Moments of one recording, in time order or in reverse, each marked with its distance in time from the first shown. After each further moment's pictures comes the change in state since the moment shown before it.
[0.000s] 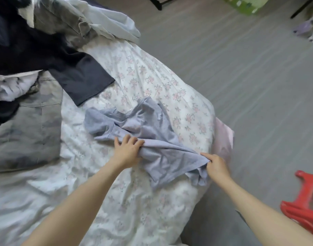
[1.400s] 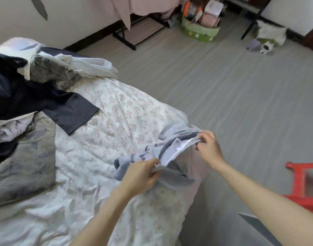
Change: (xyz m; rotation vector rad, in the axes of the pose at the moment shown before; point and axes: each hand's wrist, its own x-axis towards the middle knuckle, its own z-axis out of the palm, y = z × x) left_hand -0.114 0.109 -0.063 -0.377 0.292 0.420; right_hand -0.042 -0.015 -0.077 0.478 0.387 -0.210
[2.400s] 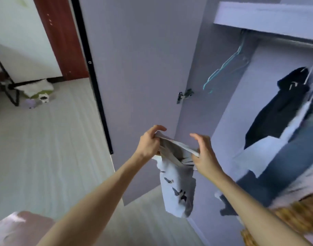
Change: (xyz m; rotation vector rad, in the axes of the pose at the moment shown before) left_hand -0.149 0.636 0.306 -0.409 -0.685 0.662; right_hand -0.545 0.233 -0.457 -0.154 1.040 0.348
